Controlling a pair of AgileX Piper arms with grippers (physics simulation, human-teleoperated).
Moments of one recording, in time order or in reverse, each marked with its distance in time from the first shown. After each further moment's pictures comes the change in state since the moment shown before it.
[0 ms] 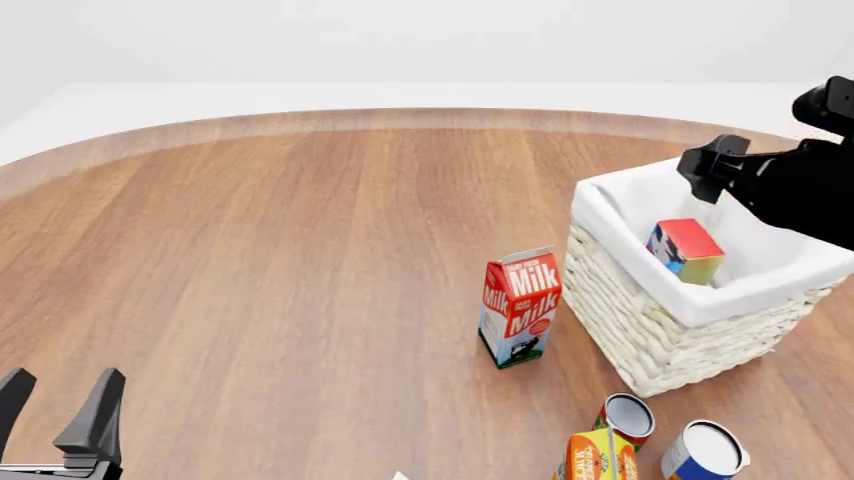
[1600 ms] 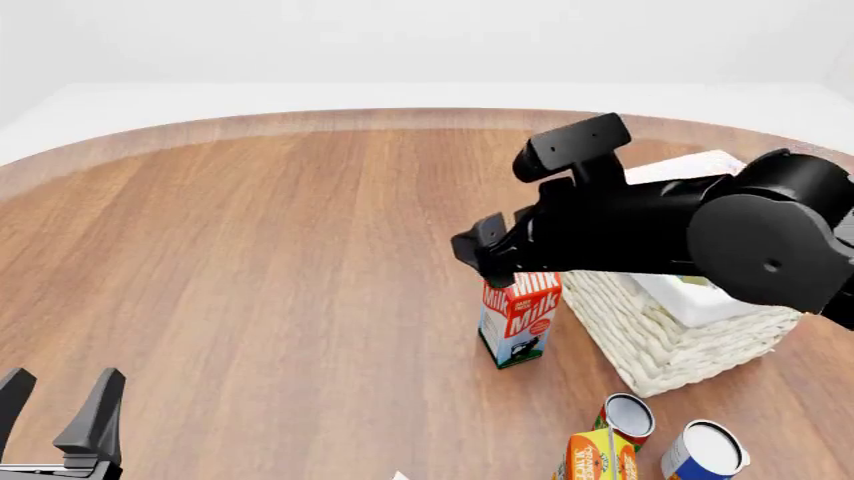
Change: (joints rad) left arm 0.000 0.000 0.000 0.000 0.000; right arm 0.636 0.188 -0.162 0.170 -0.195
